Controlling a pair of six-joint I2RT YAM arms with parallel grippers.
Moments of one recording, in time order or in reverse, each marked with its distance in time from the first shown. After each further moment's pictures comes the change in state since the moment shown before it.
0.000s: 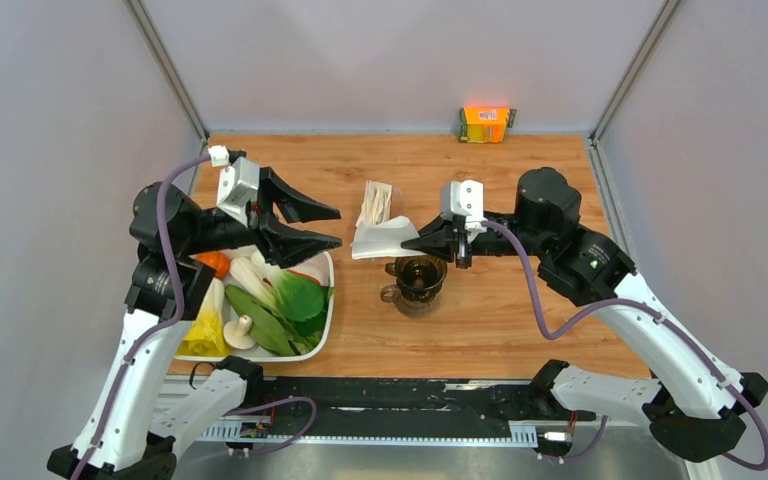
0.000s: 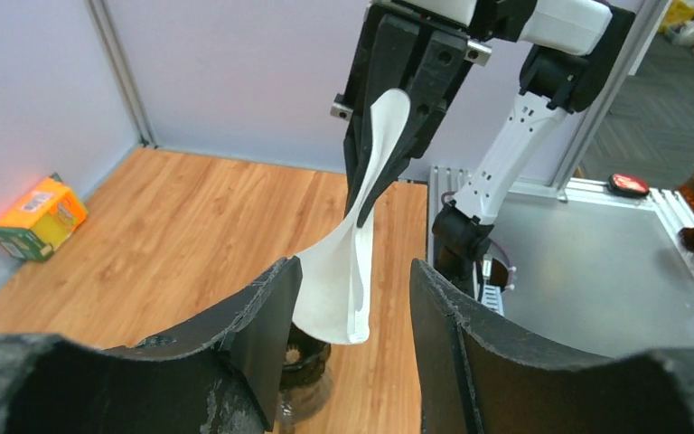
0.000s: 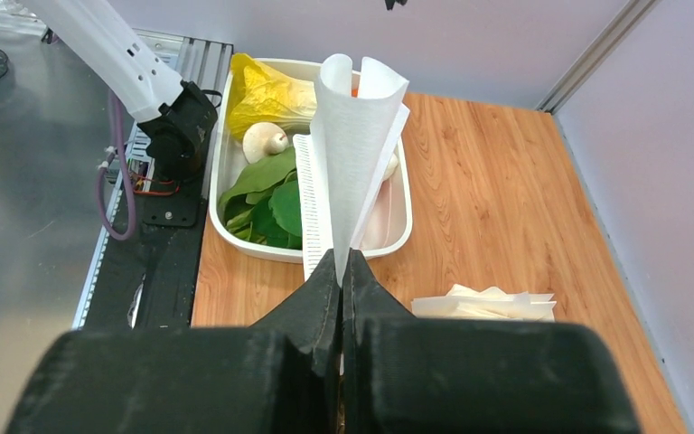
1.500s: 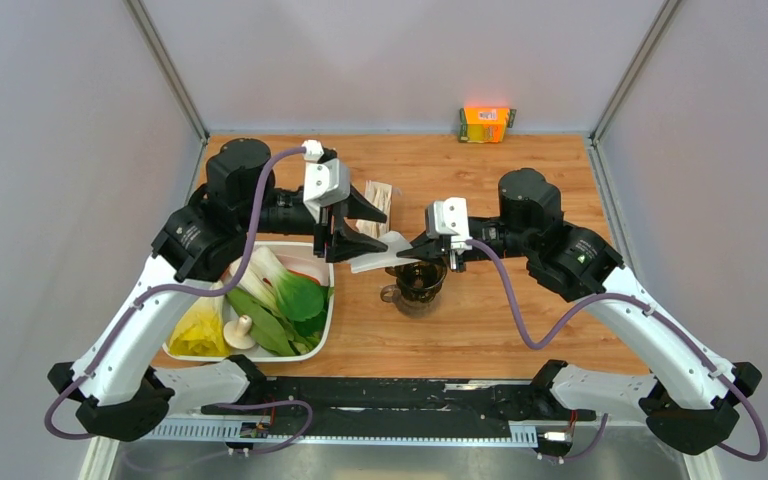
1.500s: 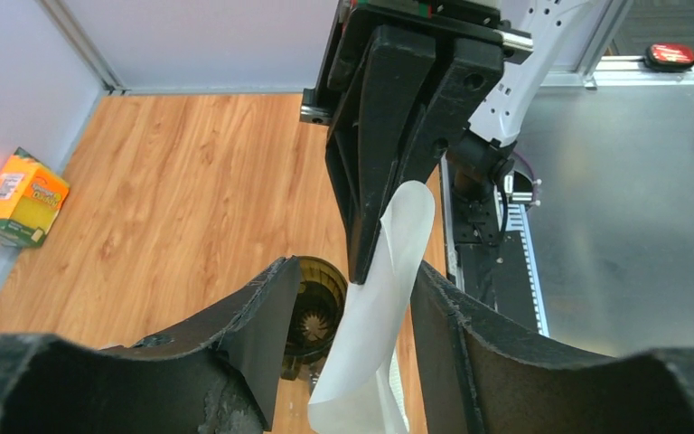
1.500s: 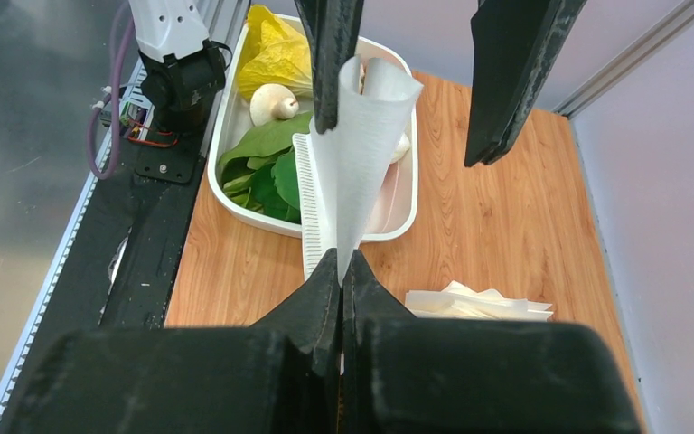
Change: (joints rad) left arm -0.380 0.286 0.369 -0.544 -0.279 0.515; right arm 0.023 0.037 -0.006 -0.073 -0.038 -0.183
